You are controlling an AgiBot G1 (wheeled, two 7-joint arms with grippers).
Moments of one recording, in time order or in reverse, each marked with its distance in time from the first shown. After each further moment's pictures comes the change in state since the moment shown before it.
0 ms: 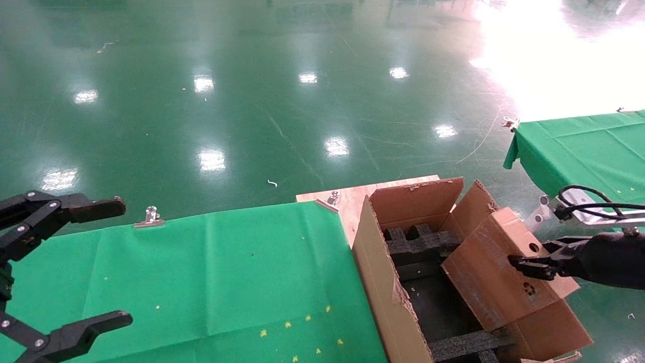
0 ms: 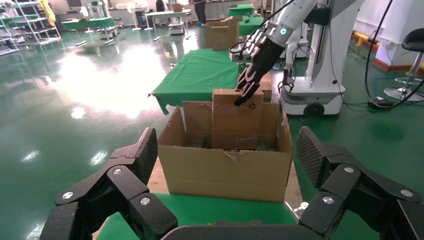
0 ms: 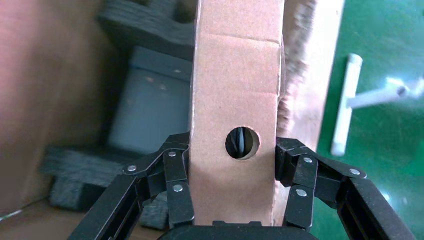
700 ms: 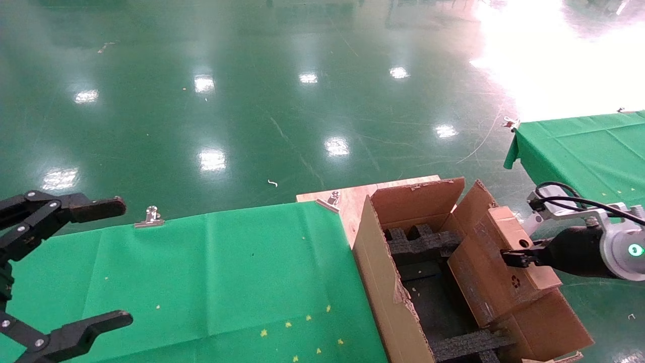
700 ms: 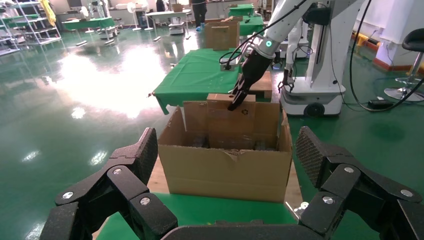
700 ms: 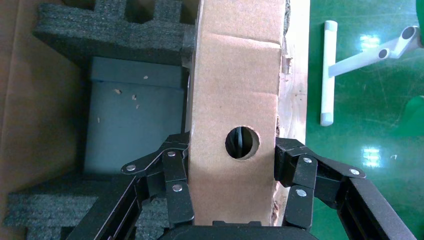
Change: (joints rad) left arm 0.000 0.000 0.001 0.000 0.000 0.000 0.000; right arm 0.000 -0.135 -0.036 0.034 -0.346 0.014 0.470
